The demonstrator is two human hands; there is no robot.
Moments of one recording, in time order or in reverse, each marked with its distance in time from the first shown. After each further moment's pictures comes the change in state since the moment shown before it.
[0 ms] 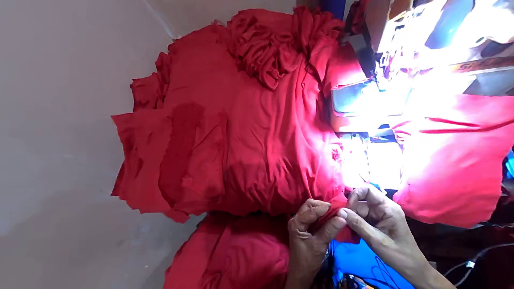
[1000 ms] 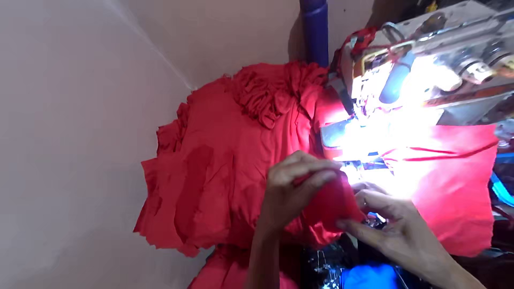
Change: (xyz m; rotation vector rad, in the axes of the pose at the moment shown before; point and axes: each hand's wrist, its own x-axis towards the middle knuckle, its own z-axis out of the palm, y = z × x) left_hand 0.152 0.063 0.003 0.426 -0.457 0.455; right_hand 0.052 -0.033 -0.032 -0.352 -0.007 -0.234
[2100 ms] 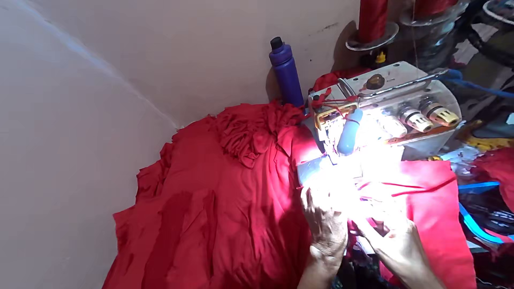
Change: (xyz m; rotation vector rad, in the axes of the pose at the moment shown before) left_hand 0.013 -0.053 0.140 0.871 0.193 -0.122; right_hand -0.001 0.047 -0.029 -0.414 0.444 0.219
